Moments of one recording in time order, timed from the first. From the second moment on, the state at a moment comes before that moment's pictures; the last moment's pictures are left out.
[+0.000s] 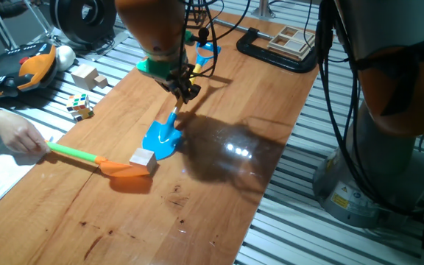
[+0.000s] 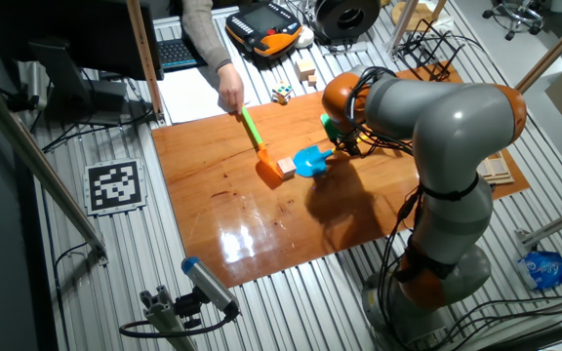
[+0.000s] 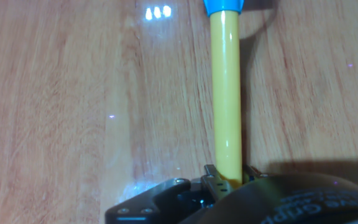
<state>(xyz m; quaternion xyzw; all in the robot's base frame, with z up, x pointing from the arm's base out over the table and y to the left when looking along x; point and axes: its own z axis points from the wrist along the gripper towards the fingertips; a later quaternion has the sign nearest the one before) 0.517 -0.038 0.075 0.70 0.70 -0.07 0.13</state>
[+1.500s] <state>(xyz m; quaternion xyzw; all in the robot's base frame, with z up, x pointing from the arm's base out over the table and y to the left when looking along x) 0.517 -0.034 0.072 0.71 0.69 -0.06 0.12</state>
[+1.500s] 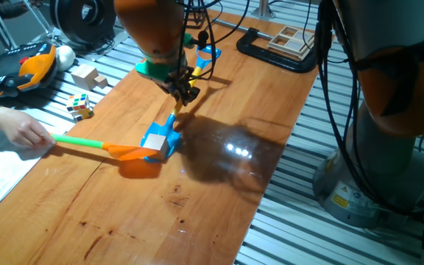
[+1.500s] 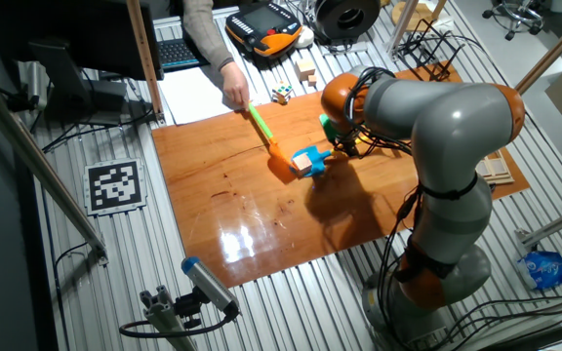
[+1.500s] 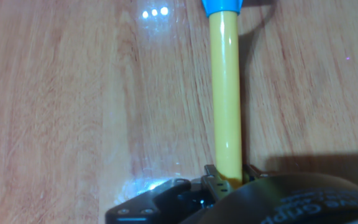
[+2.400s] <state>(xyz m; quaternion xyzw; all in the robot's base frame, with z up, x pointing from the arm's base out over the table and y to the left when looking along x) 0.517 -0.034 0.068 0.68 0.73 -0.07 0.03</state>
